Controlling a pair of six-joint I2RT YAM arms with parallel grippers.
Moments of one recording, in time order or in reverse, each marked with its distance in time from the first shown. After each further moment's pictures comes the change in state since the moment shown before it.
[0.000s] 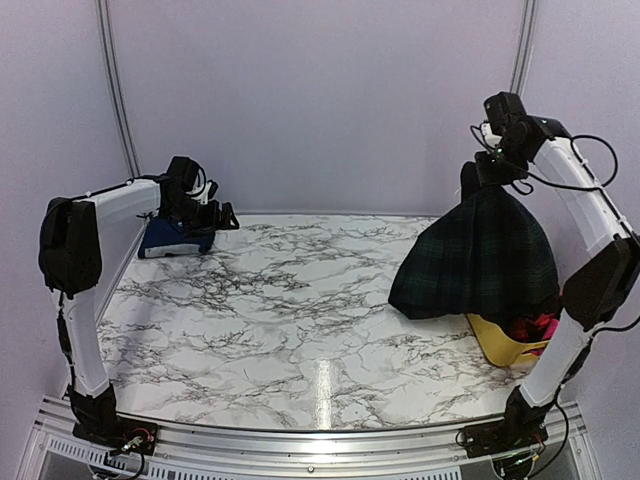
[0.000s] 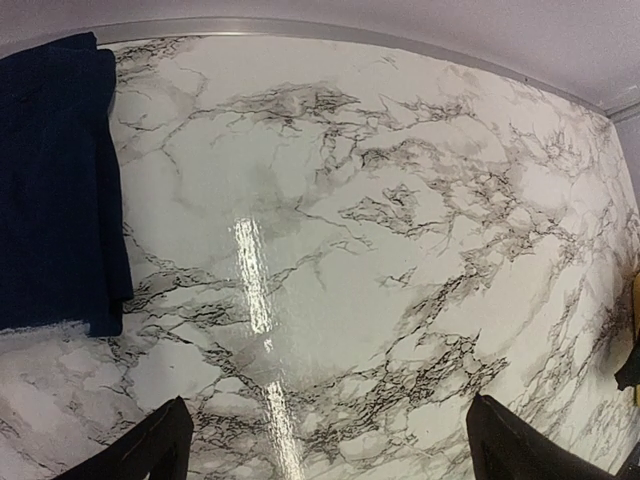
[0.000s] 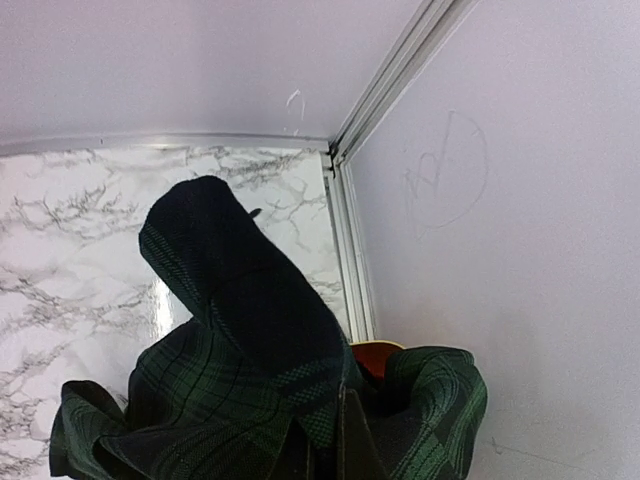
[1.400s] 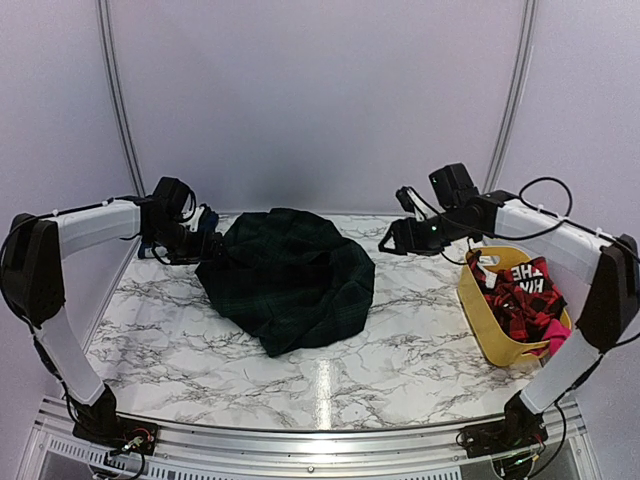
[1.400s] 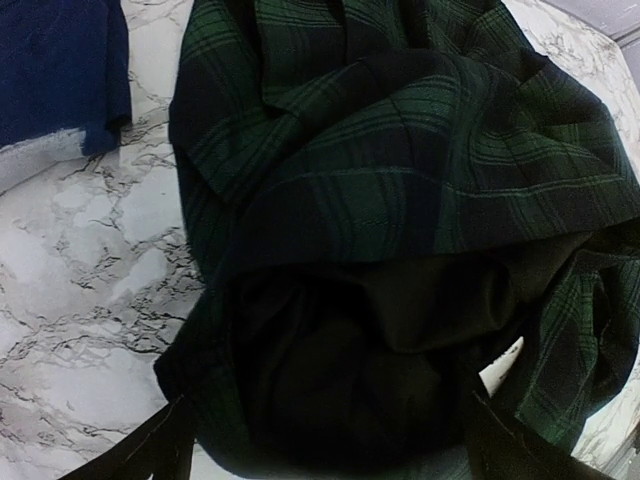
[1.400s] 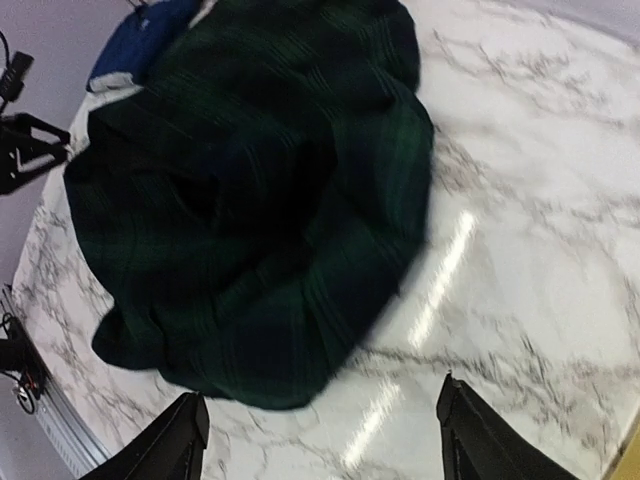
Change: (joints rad) left arm -0.056 -0.313 -0.404 0.014 -0.043 0.055; right arm 0.254 -0.175 -0.731 0.522 -0.758 0.204
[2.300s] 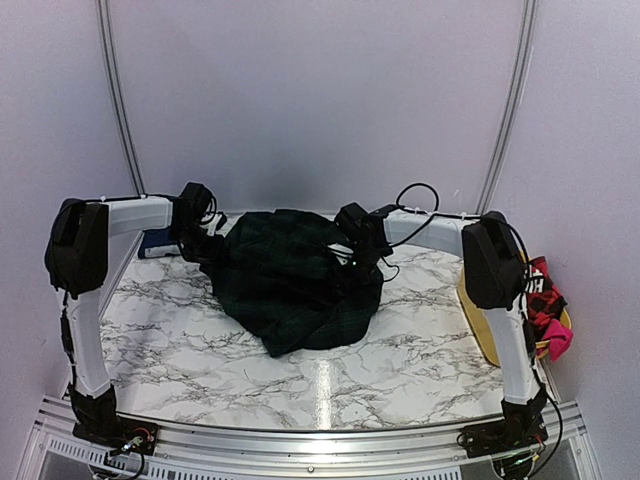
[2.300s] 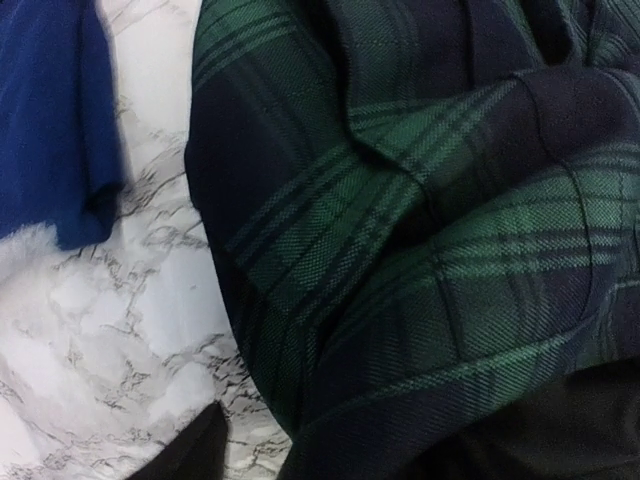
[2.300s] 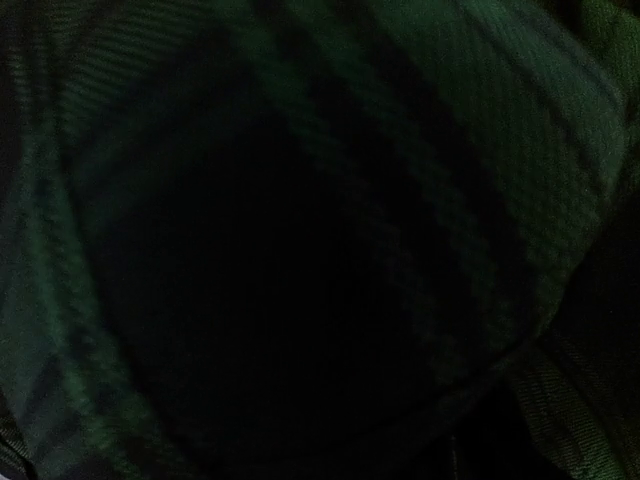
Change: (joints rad) left arm 0.008 0.330 0.248 -0.050 -0.126 0.131; right arm 0.198 0.752 0.610 -0.288 0.106 -0.162
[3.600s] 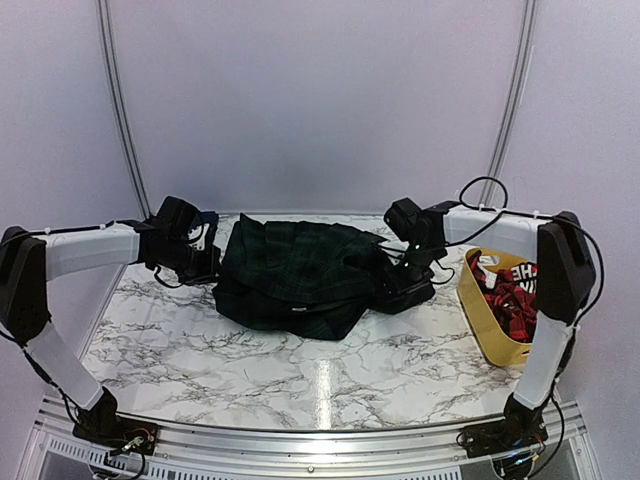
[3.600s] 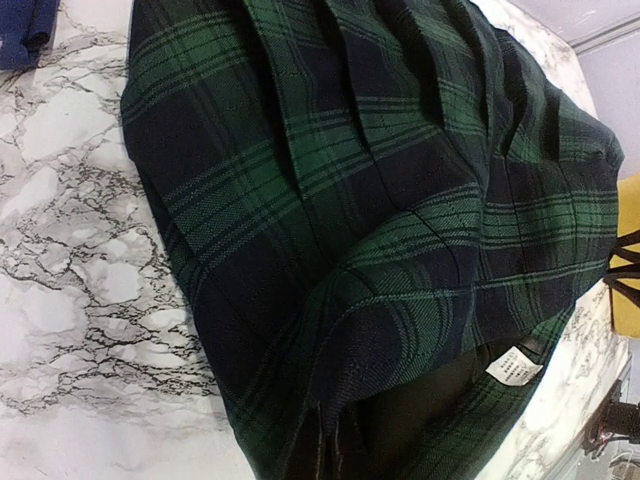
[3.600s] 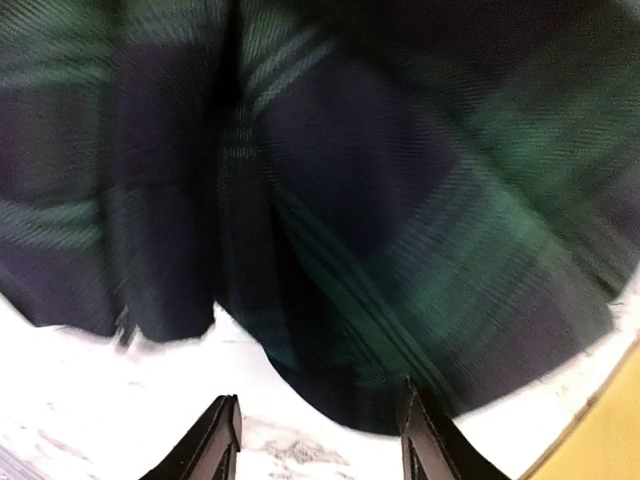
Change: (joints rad) left arm -0.122 -0.467 -0.491 0.237 0.164 -0.364; right arm -0.094 -0.429 -0.480 -0.008 0.198 -0.013
